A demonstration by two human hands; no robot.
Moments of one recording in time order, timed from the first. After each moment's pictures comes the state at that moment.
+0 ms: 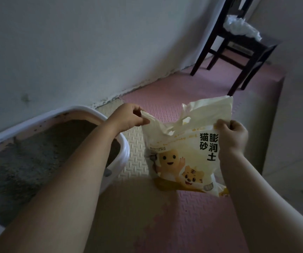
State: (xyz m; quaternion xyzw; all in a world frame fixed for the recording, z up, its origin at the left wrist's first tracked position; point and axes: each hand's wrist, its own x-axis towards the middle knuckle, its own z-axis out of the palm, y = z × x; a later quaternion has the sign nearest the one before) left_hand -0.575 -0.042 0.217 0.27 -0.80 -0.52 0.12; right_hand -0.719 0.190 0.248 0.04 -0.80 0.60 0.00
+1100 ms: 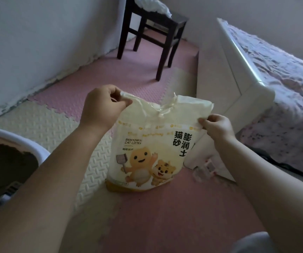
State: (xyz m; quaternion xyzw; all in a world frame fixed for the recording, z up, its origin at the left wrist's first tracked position) left_hand -0.669 0.081 0.259 0.15 -0.83 -0.46 0.28; right_hand -0.782 0.344 0.271 -0.04 -0.88 0.47 0.02
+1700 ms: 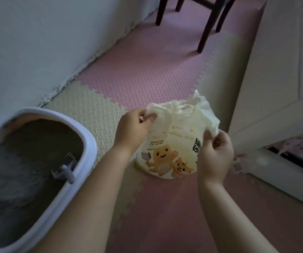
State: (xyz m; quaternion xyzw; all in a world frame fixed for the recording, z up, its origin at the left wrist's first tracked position) left_hand -0.666 0.098 0.253 0.27 -0.80 -0.52 0.13; right_hand -0.703 0.276 0.262 -0.06 -0.83 0.55 0.08
